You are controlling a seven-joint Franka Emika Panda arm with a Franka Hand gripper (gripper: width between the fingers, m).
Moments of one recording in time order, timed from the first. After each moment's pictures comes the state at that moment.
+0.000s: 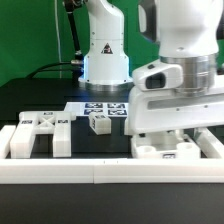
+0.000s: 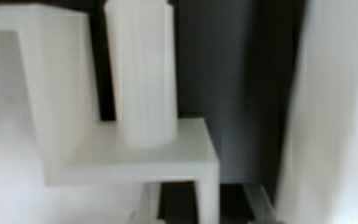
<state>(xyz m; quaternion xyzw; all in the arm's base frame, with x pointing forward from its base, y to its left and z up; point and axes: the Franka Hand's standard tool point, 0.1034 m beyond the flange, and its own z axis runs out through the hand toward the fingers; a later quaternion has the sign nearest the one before) 0.592 0.122 0.016 -1.00 -0.01 0.00 0.06</state>
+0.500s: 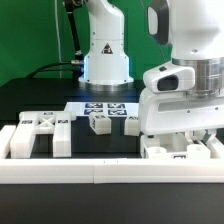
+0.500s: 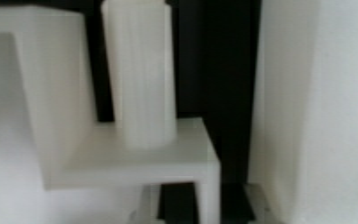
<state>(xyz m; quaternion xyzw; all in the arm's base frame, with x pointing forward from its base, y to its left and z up) 0.591 0.125 0.012 -1.00 -0.01 0.00 0.05</state>
